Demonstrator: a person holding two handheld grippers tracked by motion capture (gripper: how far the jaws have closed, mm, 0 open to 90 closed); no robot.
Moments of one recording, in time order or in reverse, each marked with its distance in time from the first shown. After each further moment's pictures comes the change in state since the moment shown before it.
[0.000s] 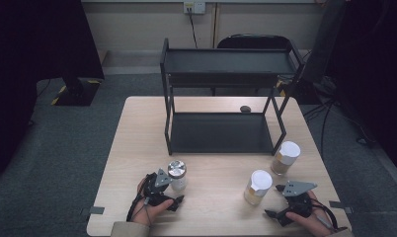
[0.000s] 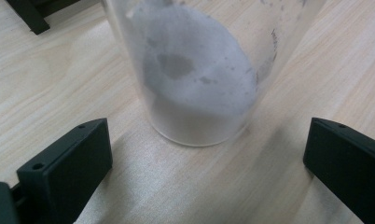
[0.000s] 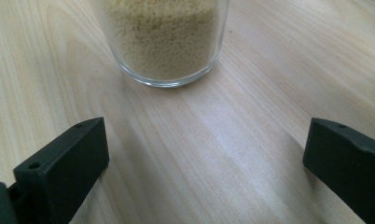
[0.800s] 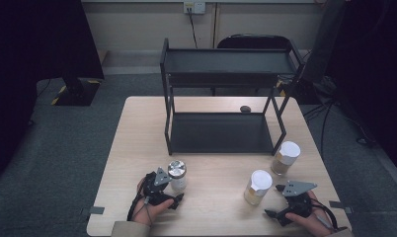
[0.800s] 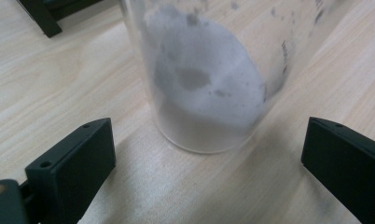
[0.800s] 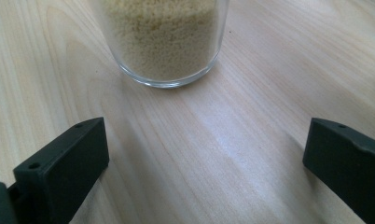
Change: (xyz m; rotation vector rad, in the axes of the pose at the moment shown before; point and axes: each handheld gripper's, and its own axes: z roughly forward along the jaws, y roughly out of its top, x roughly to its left) left arm 0.000 0.000 -0.001 -0.022 0.014 -0.030; right arm 0.000 0.000 0.000 -0.001 -0.001 0.001
